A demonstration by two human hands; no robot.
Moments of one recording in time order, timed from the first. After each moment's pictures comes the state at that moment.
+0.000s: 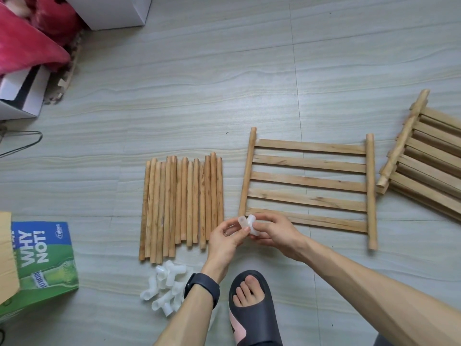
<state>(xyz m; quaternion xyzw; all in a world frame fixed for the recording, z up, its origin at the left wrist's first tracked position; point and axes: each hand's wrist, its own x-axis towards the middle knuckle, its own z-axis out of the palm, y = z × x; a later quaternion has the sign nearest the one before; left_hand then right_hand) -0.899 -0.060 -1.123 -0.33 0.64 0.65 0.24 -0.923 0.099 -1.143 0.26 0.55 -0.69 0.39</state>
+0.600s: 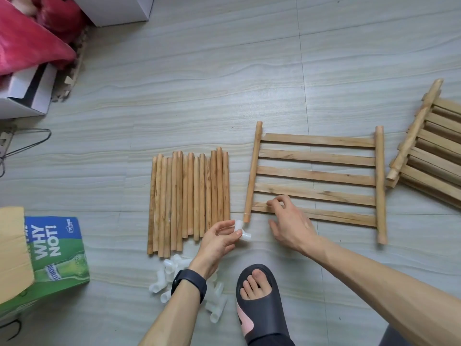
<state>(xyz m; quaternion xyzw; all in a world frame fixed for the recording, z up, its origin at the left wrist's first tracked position) -0.895 -0.102 -1.123 -0.36 0.63 0.62 0.30 -0.922 0.113 -1.145 -0.03 0.93 -0.27 0.26</state>
